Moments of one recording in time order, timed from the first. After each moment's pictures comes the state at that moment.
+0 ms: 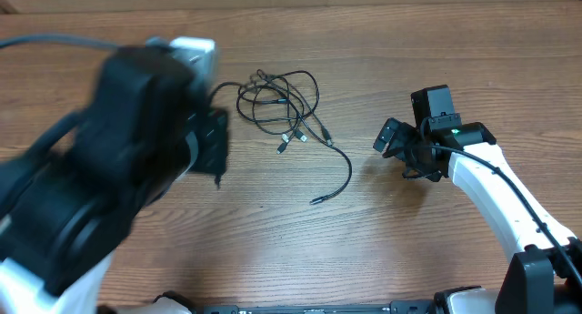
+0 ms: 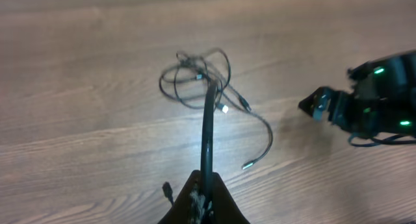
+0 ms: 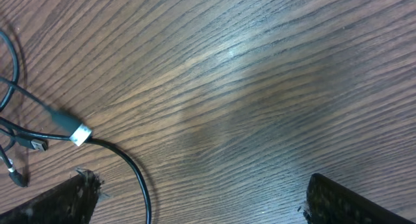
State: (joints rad) left arm -0.53 1.44 2.33 -1.69 -0.13 -0.34; right arm 0.17 1.52 1.01 -0.72 -0.05 0.67
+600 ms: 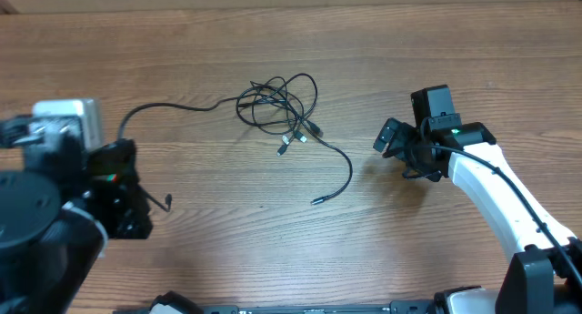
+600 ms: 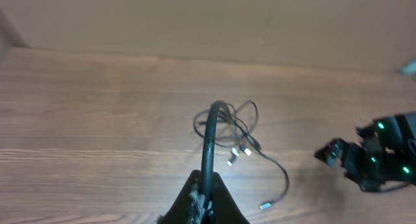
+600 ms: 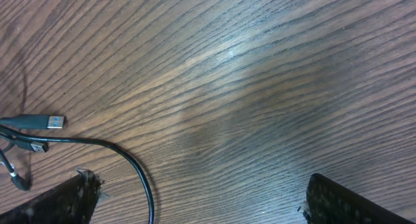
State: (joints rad) left arm -0.53 1.21 2.34 -1.69 -0.34 -0.40; right arm 0.17 1.52 1.01 -0.72 -0.05 0.67
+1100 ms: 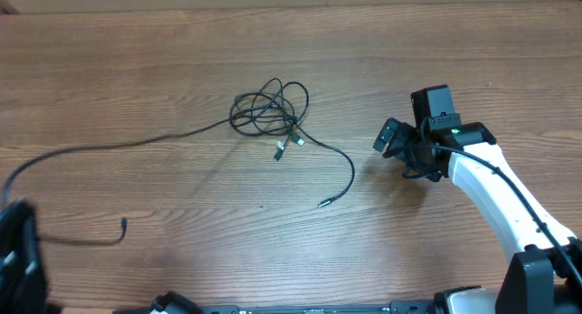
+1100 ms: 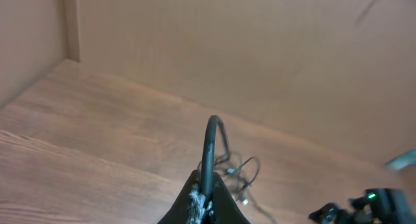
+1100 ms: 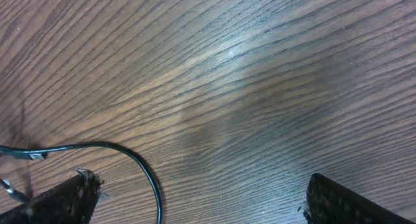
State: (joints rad) left arm -0.53 0.97 2.34 -1.69 -0.51 -0.56; right arm 0.17 1.52 1.01 -0.72 -0.05 0.67
